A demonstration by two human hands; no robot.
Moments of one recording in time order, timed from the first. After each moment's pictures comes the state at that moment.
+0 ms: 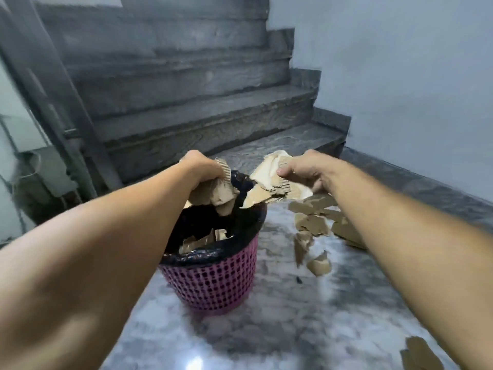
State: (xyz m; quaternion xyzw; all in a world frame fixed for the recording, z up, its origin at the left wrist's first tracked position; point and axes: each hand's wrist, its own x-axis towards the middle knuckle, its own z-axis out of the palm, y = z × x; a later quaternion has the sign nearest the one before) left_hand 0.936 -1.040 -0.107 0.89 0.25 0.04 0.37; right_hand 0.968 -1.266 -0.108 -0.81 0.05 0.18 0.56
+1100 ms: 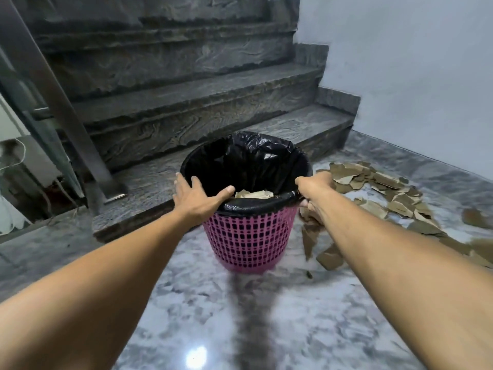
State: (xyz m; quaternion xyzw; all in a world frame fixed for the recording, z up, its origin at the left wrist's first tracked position) left_hand 0.934 -1.001 -0.222 0.94 0.19 0.01 0.29; right_hand 1.014 -1.237 -0.228 -0.77 0.24 -0.01 0.59
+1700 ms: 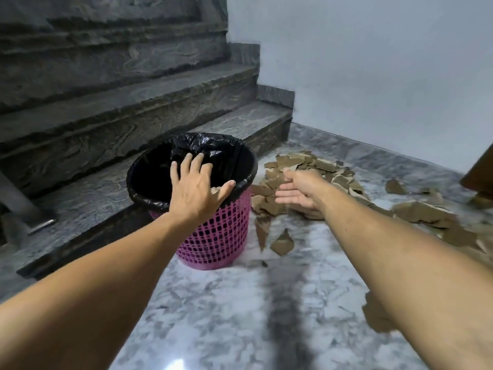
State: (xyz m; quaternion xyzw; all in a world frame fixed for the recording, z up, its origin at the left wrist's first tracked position) left_hand 0.951 -1.114 -0.207 0.97 -0.07 0.22 0.08; right_hand 0.984 -1.349 -0.211 -0.64 0.20 0.14 0.73
